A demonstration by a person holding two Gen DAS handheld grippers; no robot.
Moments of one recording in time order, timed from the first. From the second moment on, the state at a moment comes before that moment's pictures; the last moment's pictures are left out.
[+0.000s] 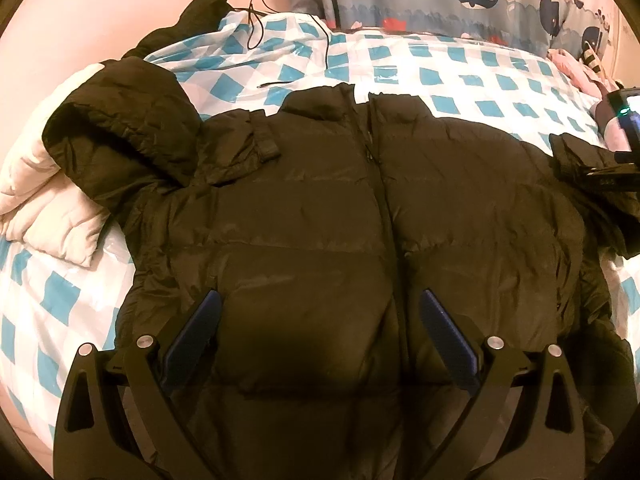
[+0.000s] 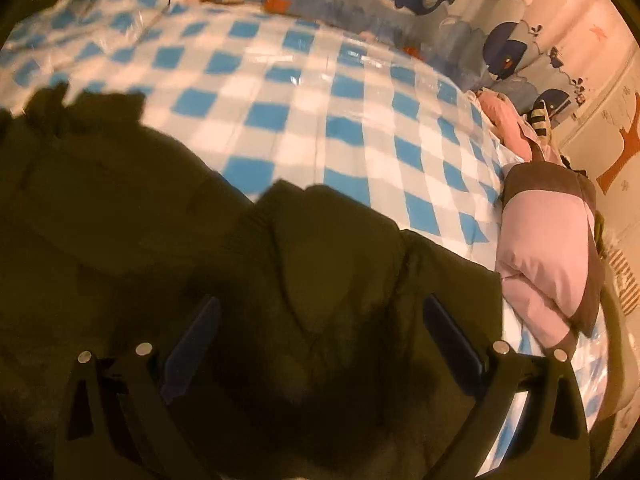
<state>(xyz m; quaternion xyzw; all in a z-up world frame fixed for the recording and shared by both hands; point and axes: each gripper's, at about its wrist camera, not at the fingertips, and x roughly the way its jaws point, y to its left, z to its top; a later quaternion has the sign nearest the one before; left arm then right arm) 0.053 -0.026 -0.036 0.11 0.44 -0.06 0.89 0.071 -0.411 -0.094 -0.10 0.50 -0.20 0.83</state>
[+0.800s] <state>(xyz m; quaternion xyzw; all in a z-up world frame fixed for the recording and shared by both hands) 0.044 -0.026 -0.031 0.11 0.44 -0.07 0.89 -0.079 -0.595 0.036 0.34 0.21 -0.08 0.91</state>
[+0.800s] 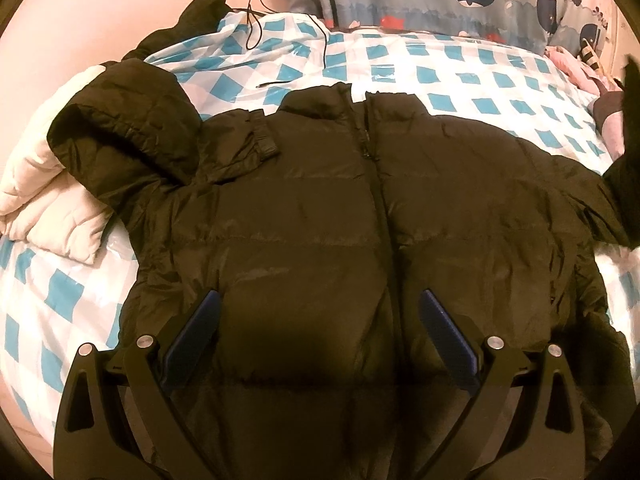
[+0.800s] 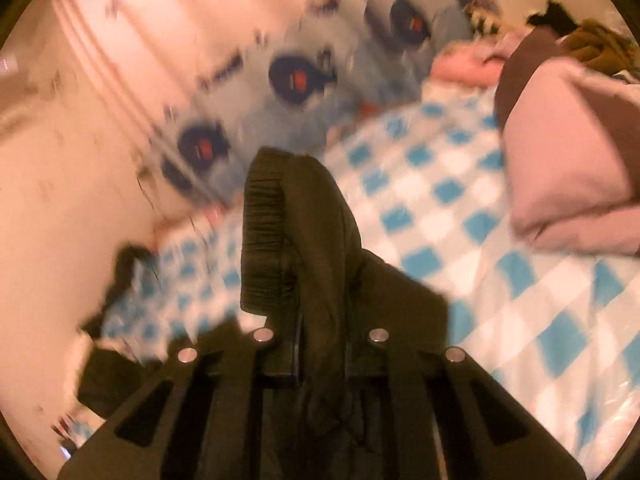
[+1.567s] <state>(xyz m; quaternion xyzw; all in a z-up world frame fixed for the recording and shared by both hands) 0.040 -0.077 -0.047 0.05 0.48 -0.13 0.87 -0.004 -0.595 0.007 0.22 0.40 0.02 0.89</state>
